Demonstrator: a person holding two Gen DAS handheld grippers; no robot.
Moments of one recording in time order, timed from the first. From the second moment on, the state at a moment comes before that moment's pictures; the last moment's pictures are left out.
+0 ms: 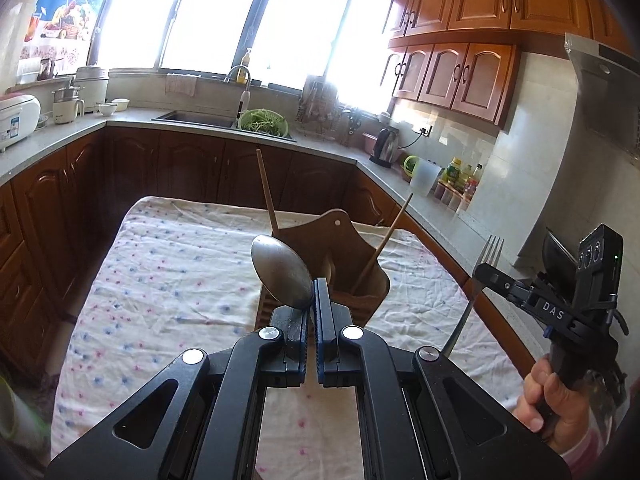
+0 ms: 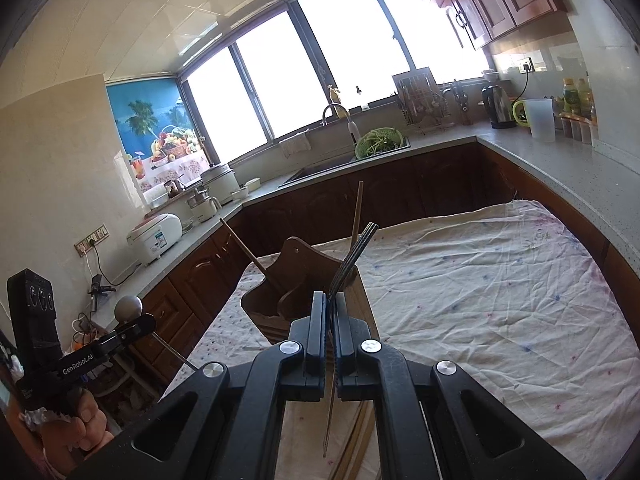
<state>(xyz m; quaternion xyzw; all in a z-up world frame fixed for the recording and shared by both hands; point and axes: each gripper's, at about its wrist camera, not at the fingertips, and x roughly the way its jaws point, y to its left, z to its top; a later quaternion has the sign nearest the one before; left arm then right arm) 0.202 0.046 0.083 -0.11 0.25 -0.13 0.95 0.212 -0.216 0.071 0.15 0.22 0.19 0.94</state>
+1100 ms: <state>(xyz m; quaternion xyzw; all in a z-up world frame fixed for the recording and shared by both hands) 0.324 0.012 0.049 -0.04 0.26 -0.11 0.96 0.318 -0.152 0.041 0.12 0.20 0.20 0.95</state>
